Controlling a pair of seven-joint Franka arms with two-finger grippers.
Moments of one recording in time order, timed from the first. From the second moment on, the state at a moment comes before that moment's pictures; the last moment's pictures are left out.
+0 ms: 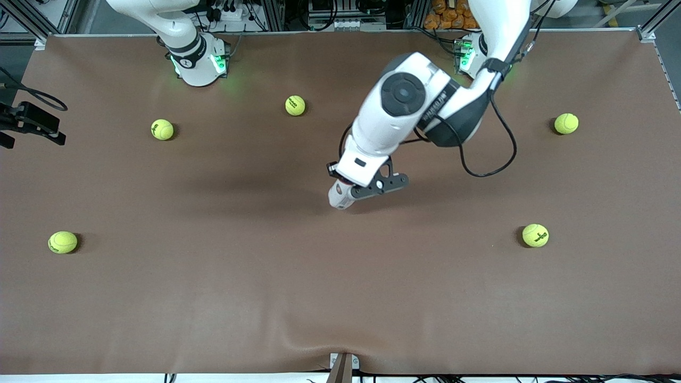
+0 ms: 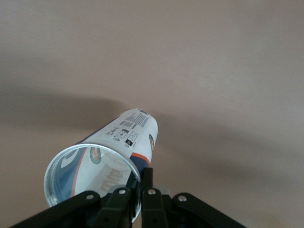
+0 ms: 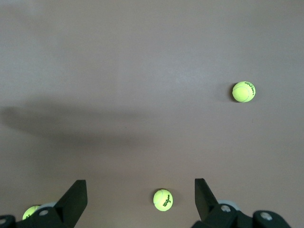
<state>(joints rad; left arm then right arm) -0.59 0.53 -0.19 -1.31 -0.07 1.94 -1.03 0.13 0.05 -0.19 -1.43 0.01 1.47 -0.13</state>
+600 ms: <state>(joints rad) -0.83 0.60 0.00 -1.31 -0.02 1.90 -1.09 0.13 0.05 -0.19 -1.43 0.00 1.47 -0.13</state>
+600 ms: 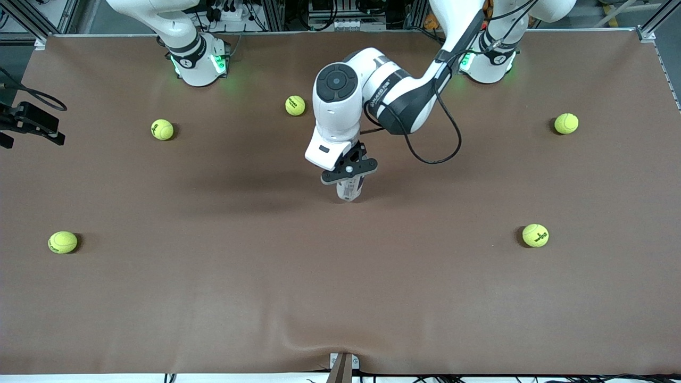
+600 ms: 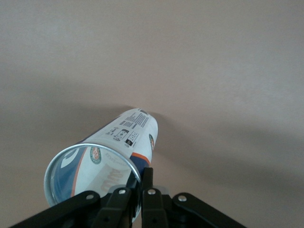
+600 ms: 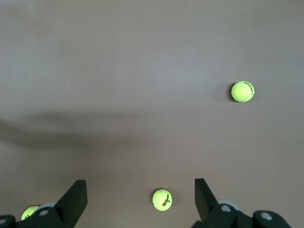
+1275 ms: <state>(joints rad) -0.86 0.63 0.02 -1.29 -0.02 1.89 -1.11 0.13 0.05 -0.19 -1.43 0.00 1.47 -0.13</state>
